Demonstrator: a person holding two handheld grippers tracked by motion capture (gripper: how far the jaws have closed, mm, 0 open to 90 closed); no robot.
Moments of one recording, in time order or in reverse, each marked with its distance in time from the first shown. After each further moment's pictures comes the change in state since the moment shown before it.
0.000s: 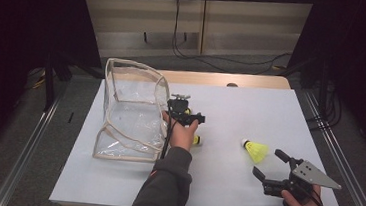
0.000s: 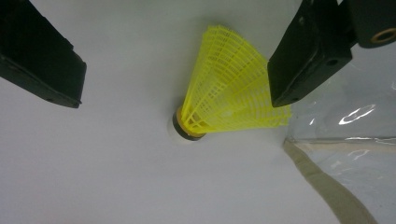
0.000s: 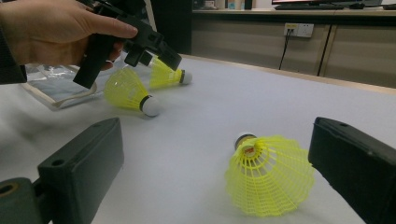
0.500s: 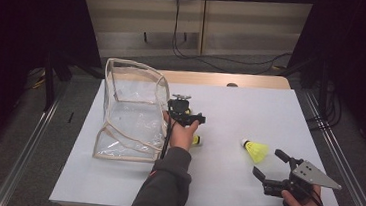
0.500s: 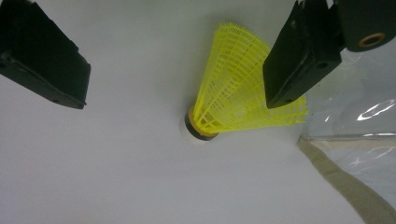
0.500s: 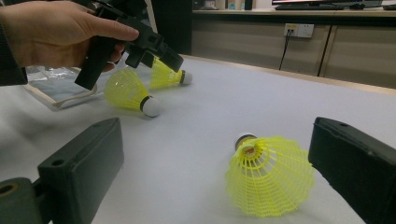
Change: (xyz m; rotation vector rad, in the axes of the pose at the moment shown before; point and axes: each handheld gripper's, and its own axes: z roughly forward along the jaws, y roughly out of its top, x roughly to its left) left arm 0.000 -0.001 0.000 -0.001 -0.047 0.014; right arm 0.000 0.000 0.000 -0.001 0.000 -0.003
